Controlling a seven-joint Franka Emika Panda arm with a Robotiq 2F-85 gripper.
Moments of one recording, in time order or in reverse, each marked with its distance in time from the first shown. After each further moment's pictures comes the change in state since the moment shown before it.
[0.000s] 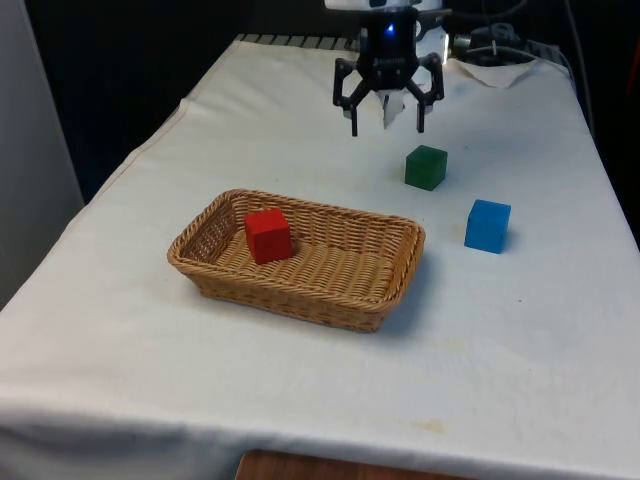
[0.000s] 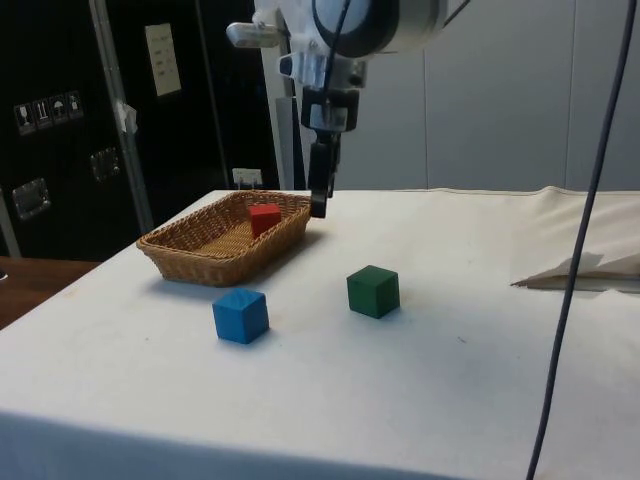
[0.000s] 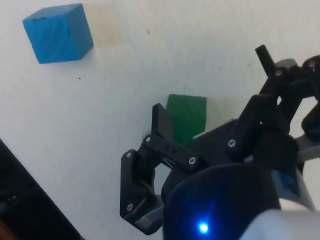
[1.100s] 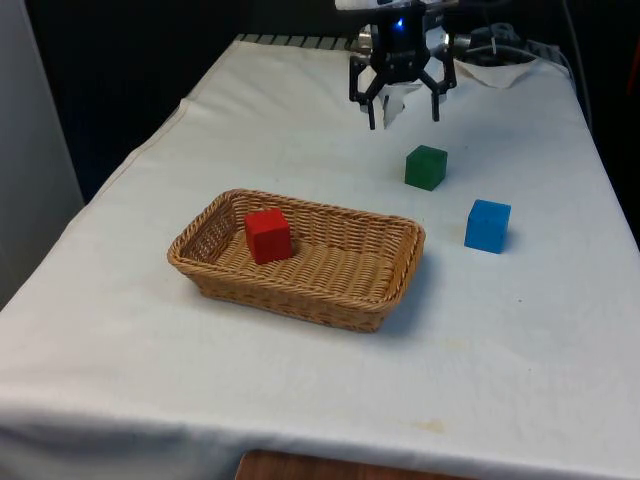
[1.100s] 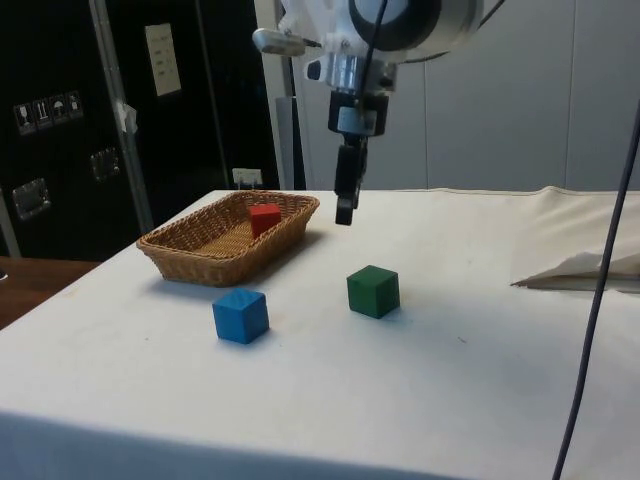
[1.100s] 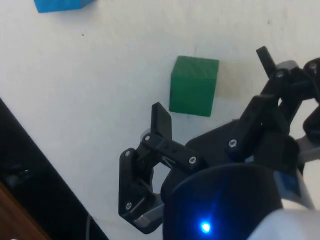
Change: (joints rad) arm -0.031 -0.131 0.039 -0.132 -0.022 0.034 0.027
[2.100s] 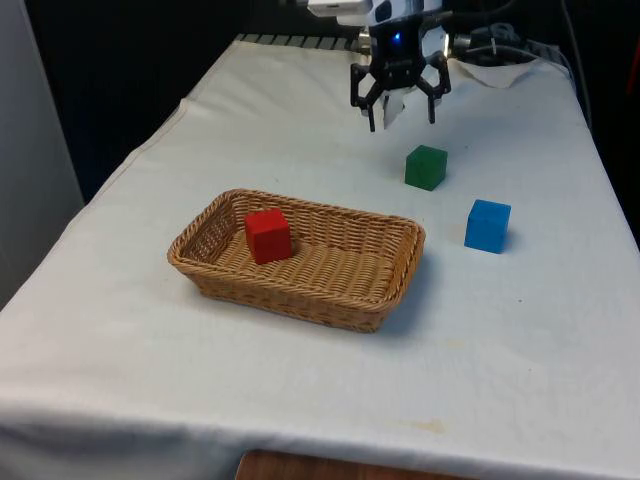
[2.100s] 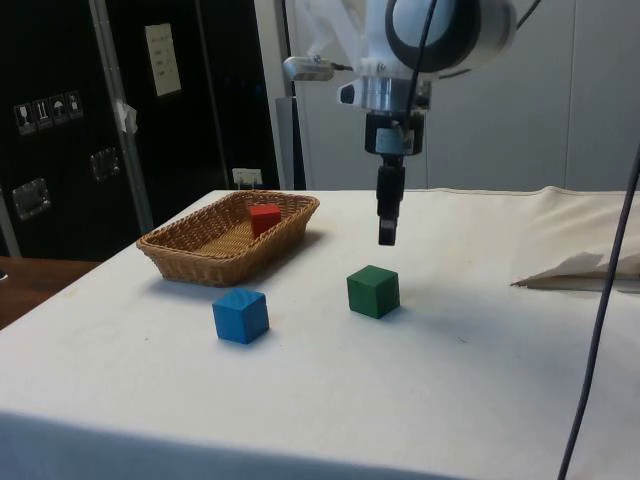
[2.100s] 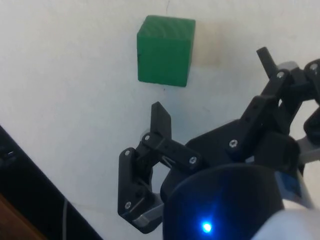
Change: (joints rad) arm -0.022 -0.036 0.004 -0.116 -0.038 0.027 0.013
